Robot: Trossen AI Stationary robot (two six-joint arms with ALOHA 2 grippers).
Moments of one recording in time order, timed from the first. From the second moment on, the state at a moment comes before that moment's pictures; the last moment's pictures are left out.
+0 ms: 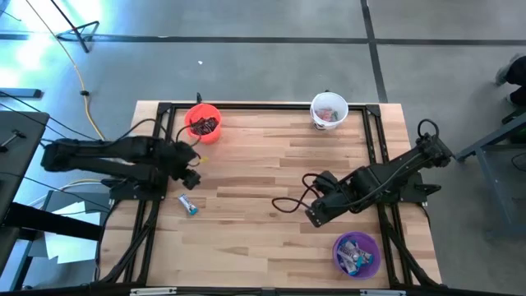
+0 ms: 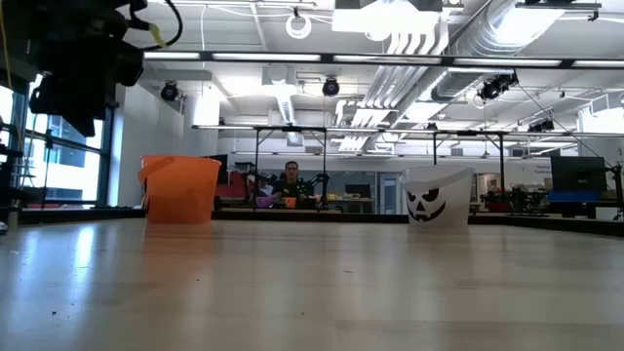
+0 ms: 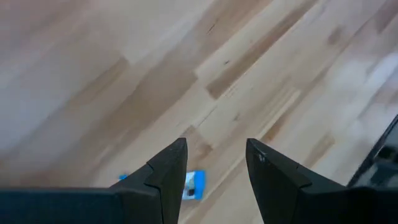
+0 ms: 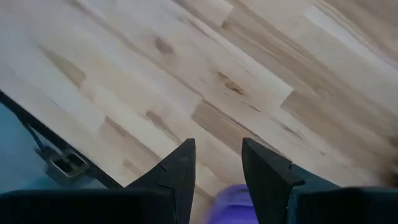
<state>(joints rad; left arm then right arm) 0.09 0.79 0.68 -0.97 0.14 -0.83 0.48 1.57 1.62 -1.38 0.16 1.42</state>
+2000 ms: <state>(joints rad) -0.62 1.54 0.73 -0.86 -0.09 -2.34 0.29 1.56 1.62 -1.57 0.15 0.62</state>
